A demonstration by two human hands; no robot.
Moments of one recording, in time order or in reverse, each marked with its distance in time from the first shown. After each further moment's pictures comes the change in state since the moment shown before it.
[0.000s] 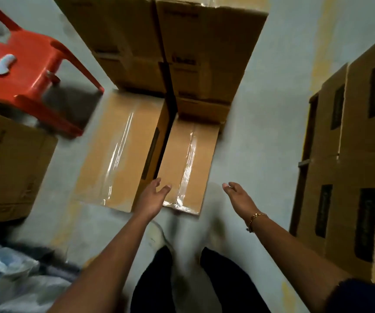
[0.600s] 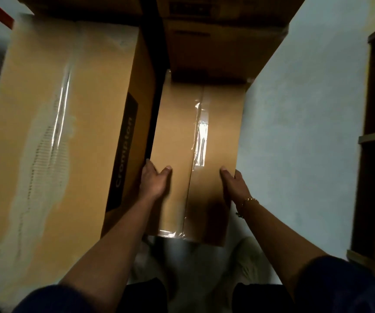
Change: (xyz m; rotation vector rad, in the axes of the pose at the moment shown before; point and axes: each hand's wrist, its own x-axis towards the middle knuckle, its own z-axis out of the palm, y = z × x) left_hand 0.379 -0.150 0.102 0.098 0.040 -0.090; right_hand 0.357 0.115 0.158 0.314 0.162 0.187
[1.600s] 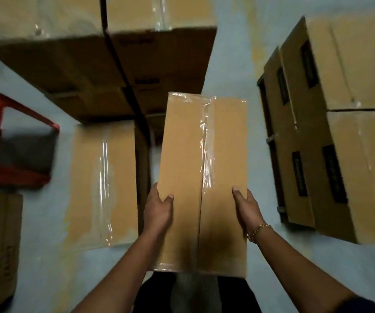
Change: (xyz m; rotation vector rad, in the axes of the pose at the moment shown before) left_hand -0.389 0.146 -0.170 -0.006 -0.125 0.259; right_hand -0.415 -0.081 -0.154 0.288 0.254 -0.075
